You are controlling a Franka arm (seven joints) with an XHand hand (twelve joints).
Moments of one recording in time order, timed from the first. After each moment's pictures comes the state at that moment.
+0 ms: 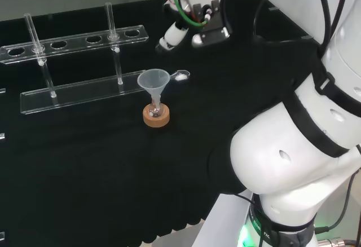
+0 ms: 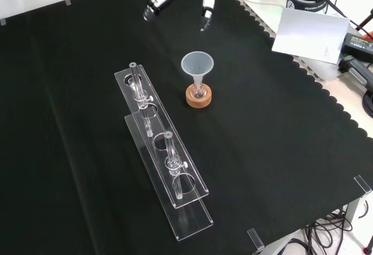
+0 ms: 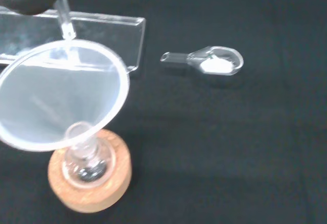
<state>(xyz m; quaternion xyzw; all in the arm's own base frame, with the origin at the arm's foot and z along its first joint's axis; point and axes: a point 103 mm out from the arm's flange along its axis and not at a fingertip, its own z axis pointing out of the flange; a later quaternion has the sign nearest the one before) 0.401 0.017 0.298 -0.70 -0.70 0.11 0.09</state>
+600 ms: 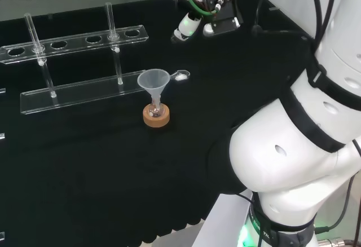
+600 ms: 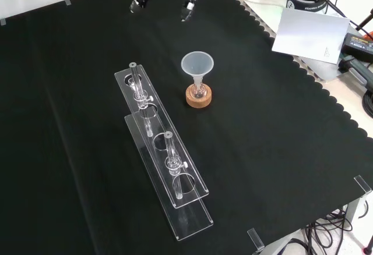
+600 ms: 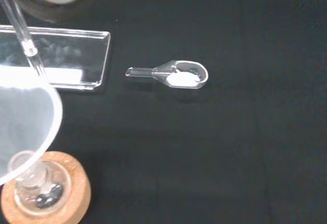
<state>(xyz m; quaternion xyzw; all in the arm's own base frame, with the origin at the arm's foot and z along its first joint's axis) 0.426 -0.020 0.301 -0.71 -0.69 0.12 0.09</state>
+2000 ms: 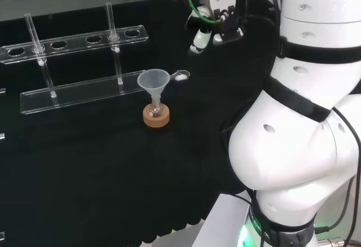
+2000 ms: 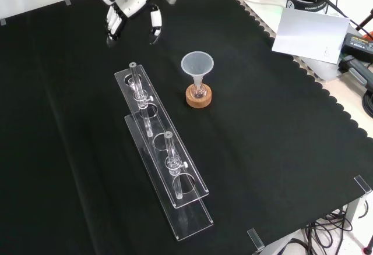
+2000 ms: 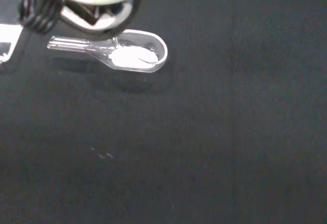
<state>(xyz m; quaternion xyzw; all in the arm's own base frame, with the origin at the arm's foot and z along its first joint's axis) 0.515 -0.083 0.199 -0.68 -0.71 0.15 0.12</state>
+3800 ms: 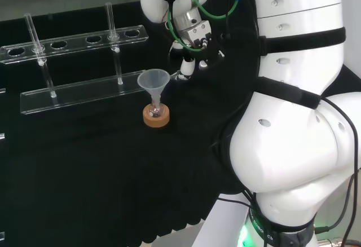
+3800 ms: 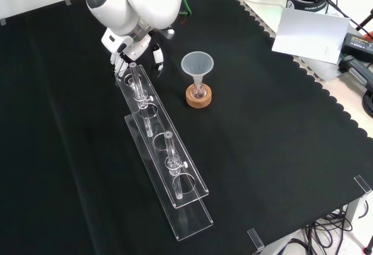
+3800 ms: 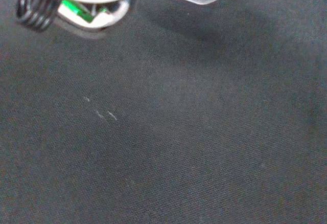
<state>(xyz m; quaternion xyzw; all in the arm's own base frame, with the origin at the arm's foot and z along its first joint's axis) 0.542 -0.050 0.105 -0.61 -0.75 0.23 0.09</state>
